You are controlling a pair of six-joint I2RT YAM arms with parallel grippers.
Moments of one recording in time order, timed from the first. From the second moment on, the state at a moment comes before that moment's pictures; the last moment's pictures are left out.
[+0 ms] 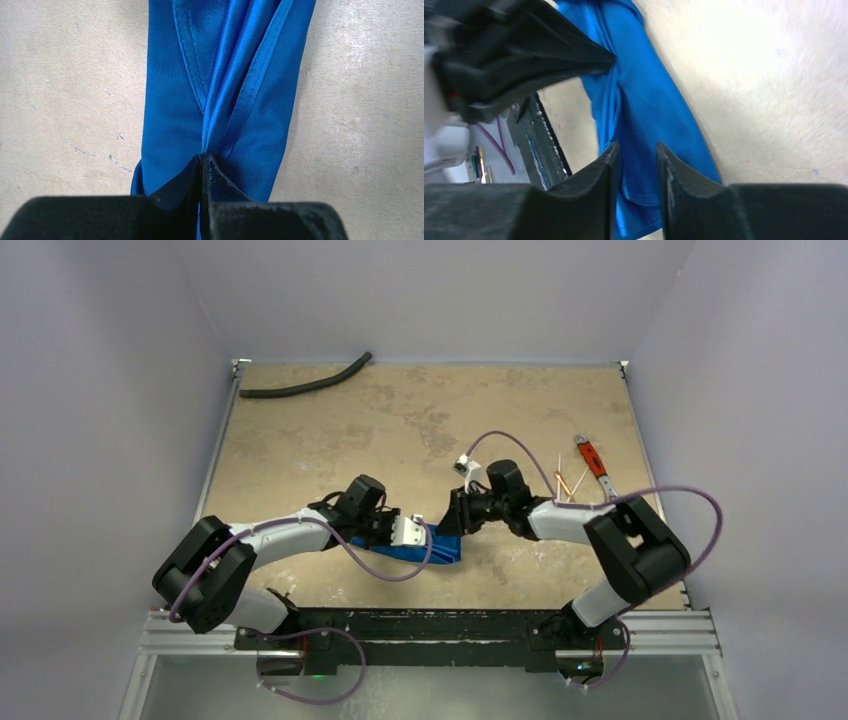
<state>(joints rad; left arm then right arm) -0.67 1.41 0.60 -0.14 0.40 0.90 0.56 1.60 0.59 0.29 -0.70 0.42</state>
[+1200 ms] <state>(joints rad) -0.62 1.38 0.58 -0.15 0.40 0.84 0.73 1.50 0.55 0.40 -0.59 0.23</state>
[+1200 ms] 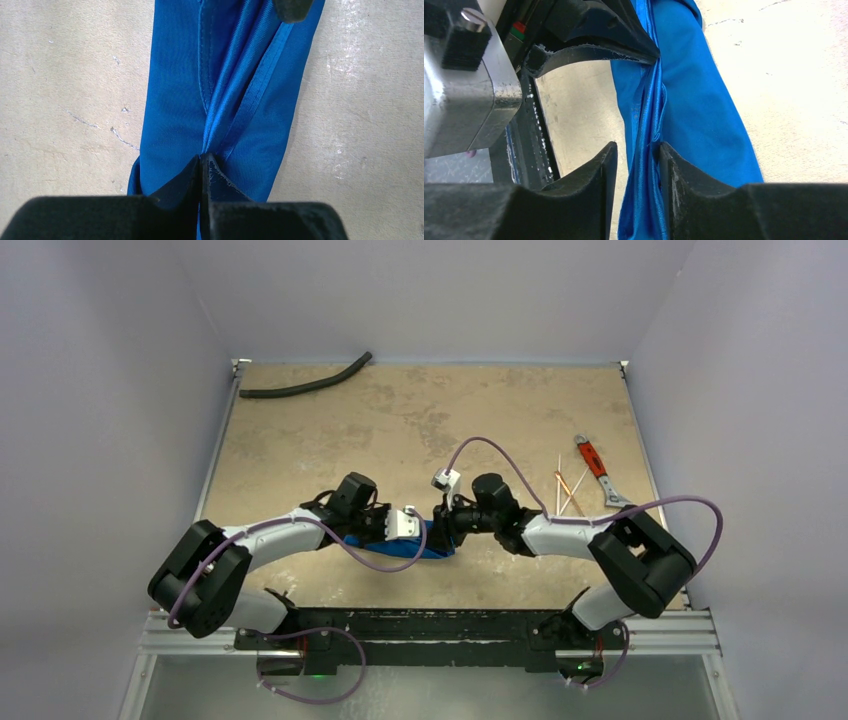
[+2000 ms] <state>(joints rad) -0.62 1.38 0.57 -0.15 0.40 0.84 0.75 1.58 0.55 0.44 -0.65 0.25</state>
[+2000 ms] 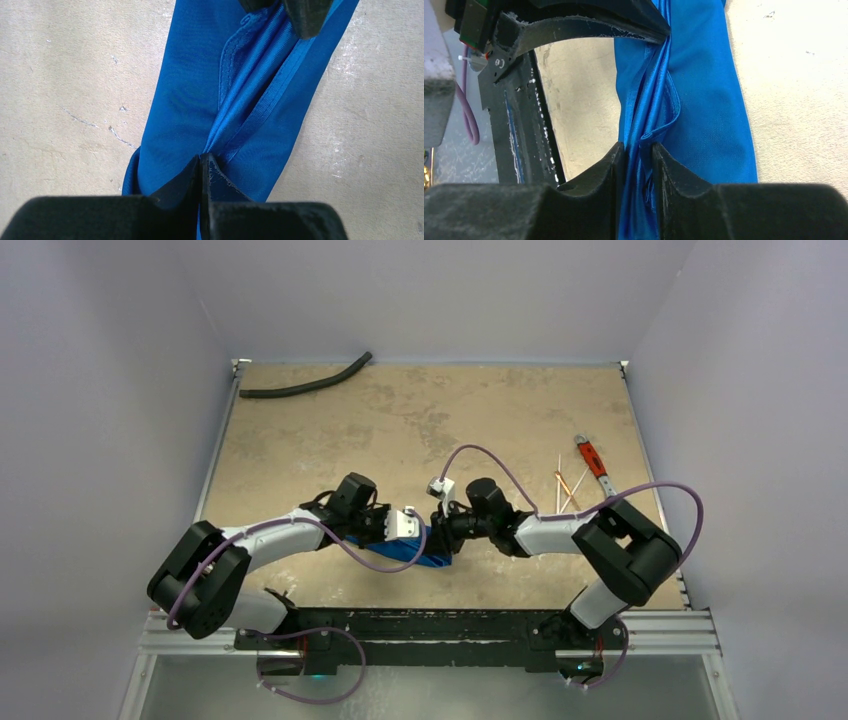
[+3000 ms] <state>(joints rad) -0.62 1.36 0.56 -0.15 0.40 0.84 0.79 1.58 0.55 0.41 -0.63 0.29</state>
